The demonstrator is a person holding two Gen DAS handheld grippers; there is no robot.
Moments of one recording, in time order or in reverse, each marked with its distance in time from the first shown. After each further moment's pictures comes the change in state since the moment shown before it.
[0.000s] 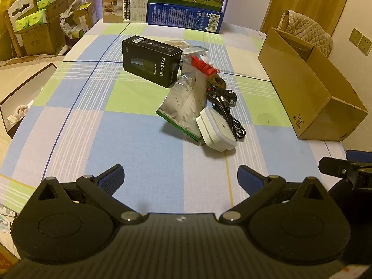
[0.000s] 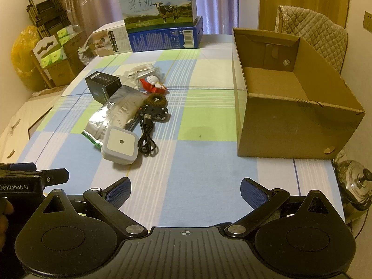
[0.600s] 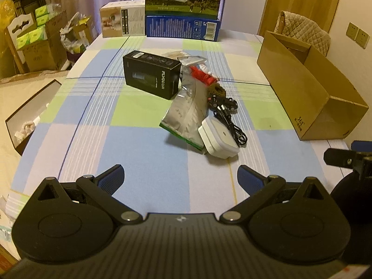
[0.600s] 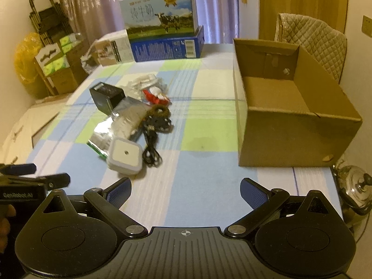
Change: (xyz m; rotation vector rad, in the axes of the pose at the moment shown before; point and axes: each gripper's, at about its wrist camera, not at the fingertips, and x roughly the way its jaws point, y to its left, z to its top) left arm -0.014 -0.006 0.008 0.064 -0.045 0.036; right arm -0.016 0.007 0.009 -0.001 -0.047 0.015
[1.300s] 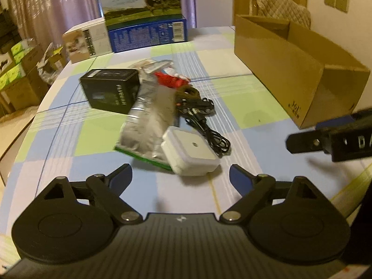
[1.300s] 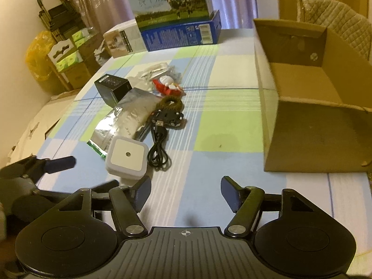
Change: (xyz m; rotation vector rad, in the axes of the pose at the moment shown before) left arm 0.069 -0.063 -0.004 0.210 -0.063 0.020; right arm 0.065 -0.022 0.010 -0.004 0.067 0.125
